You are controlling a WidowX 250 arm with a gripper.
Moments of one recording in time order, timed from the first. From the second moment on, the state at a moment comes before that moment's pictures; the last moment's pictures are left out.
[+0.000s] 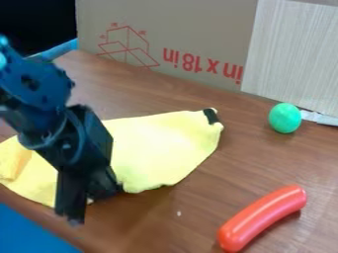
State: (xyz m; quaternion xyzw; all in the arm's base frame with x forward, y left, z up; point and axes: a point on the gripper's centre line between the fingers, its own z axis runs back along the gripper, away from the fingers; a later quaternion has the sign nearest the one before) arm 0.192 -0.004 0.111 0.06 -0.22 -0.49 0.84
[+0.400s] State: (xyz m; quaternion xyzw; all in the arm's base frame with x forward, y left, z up) arm 0.214 0.012 0.147 0.04 -0.25 -0.46 0.85
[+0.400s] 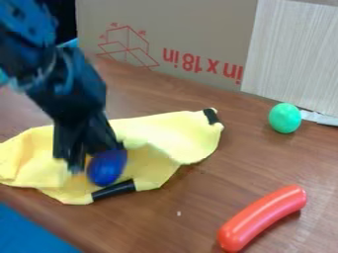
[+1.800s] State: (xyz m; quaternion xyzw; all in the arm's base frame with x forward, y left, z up) arm 0.355 0.148 0.149 0.06 -0.21 -0.29 0.93
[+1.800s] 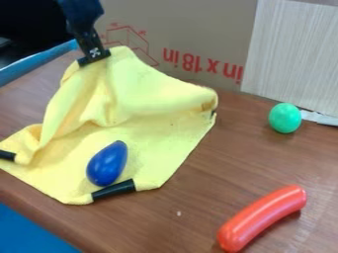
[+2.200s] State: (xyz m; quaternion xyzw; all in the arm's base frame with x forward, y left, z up) arm 0.384 0.174 0.137 0.06 -0.18 -0.29 0.94
